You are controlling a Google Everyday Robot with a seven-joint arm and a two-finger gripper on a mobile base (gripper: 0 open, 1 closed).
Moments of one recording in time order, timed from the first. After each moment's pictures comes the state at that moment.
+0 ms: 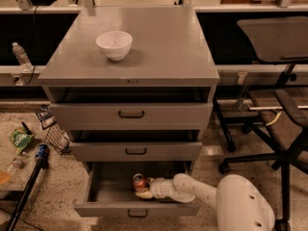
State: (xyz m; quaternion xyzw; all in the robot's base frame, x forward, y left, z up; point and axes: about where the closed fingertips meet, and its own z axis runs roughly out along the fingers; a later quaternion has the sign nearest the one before) arm 0.603 0.059 0.156 -0.49 0.72 0.29 0.38
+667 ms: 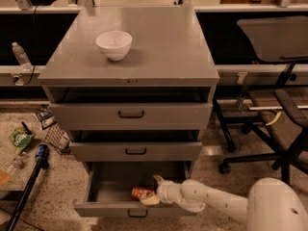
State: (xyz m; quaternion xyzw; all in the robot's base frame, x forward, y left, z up) arm 0.575 0.014 0.211 -0.45 0.76 0.24 0.40
